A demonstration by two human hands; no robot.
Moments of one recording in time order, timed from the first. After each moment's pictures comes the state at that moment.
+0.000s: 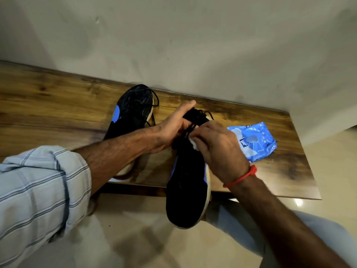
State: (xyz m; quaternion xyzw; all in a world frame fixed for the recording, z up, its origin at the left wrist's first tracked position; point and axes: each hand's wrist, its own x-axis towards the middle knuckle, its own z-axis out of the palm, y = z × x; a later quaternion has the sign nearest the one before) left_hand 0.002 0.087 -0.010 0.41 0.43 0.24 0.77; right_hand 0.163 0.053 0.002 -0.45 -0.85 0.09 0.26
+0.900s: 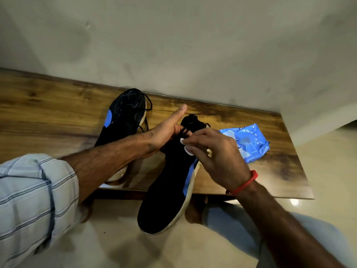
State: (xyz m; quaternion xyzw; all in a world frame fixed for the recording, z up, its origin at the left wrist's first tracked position) left_hand -0.002 0.091 -0.023 0.45 0.46 0.22 0.73; right_hand 0.179 0.045 0.009 -0.44 -0.83 0.18 0.28
